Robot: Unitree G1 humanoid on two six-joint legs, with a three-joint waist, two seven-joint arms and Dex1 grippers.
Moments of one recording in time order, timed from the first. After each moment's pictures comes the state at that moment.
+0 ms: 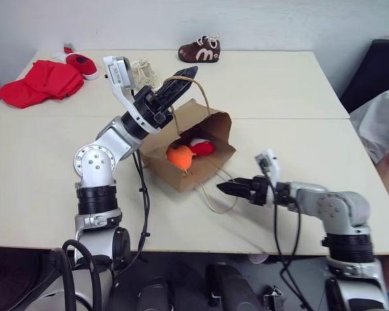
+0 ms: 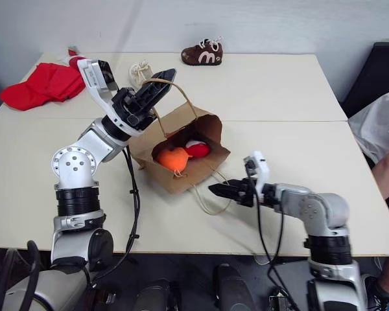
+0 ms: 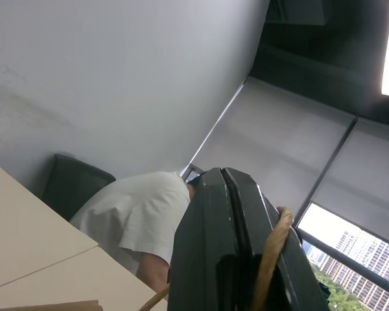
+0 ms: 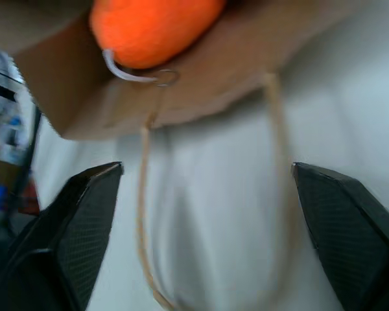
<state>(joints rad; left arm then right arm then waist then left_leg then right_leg) -0.85 0.21 0.31 0.11 -1.08 0.83 -0.62 -0.45 -0.38 -0.11 -0.12 0.82 1.23 0.59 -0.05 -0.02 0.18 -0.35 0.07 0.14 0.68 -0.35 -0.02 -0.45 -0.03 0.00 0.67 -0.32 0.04</state>
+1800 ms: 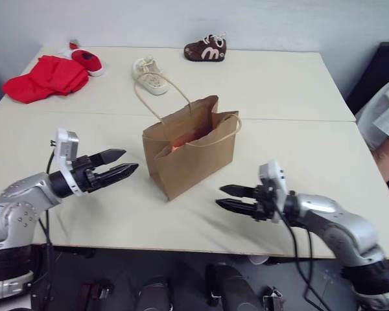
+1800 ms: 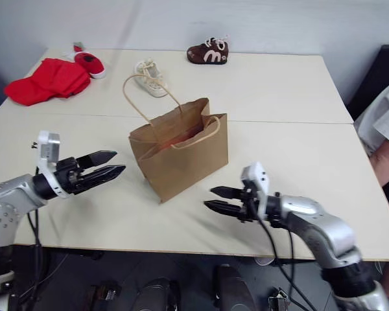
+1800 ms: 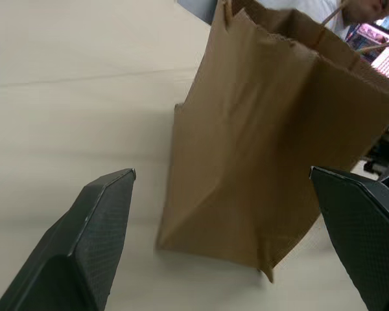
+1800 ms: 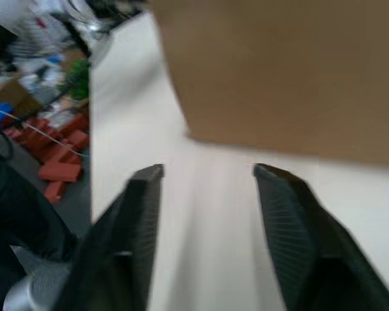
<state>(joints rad) -0.28 0.68 0.34 -0.16 -0.81 0.72 -0.84 -0.30 -0.58 0.18 -0.31 0.69 0.53 0.86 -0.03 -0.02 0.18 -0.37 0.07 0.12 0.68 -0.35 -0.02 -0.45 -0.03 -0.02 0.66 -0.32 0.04</state>
